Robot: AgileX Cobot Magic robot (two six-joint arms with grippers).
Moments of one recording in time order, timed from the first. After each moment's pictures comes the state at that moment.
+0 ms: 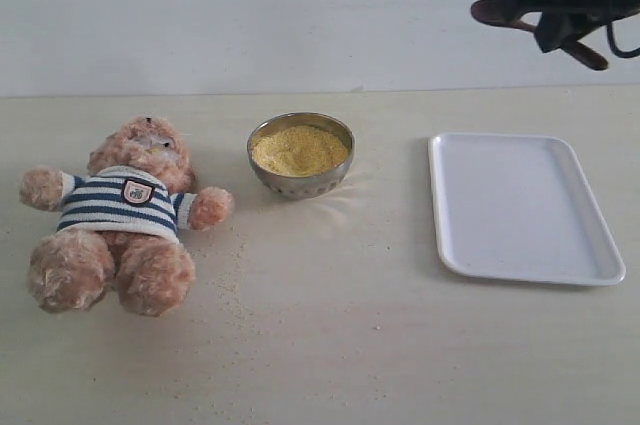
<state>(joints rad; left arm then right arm) 0.25 0.14 0.00 -0.22 -0.11 -0.08 0.26 1.59 -1.48 -0.01 0.96 -0.14</state>
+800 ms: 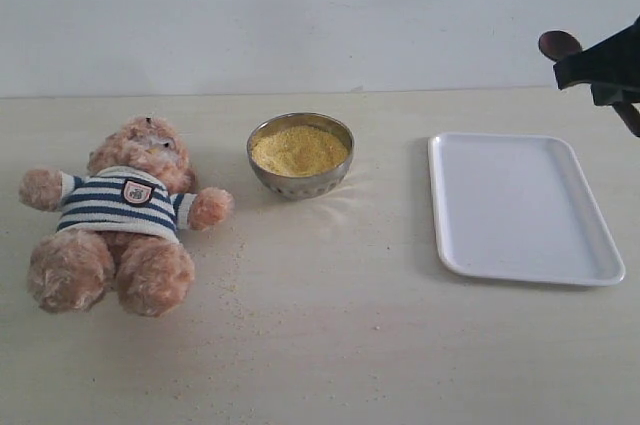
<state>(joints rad) 0.14 0.00 0.00 -0.17 0.22 -0.01 0.12 1.45 -1.07 0.00 0.58 -0.08</state>
